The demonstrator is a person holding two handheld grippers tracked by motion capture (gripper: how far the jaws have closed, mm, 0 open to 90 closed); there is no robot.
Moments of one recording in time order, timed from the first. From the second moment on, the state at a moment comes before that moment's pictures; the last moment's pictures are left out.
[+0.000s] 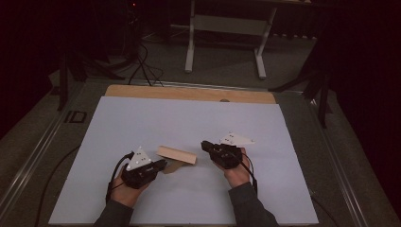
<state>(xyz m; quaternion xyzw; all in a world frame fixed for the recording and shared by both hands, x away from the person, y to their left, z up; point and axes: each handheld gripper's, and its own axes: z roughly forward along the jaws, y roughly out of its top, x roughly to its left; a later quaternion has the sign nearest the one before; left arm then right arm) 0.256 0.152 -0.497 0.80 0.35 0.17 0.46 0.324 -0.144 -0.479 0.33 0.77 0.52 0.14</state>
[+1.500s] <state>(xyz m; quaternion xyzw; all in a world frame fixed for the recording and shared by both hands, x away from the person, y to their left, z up) 0.267 0.136 -0.495 0.79 0.36 0.17 0.47 0.317 -0.123 -0.492 0.28 0.80 0.52 0.11</state>
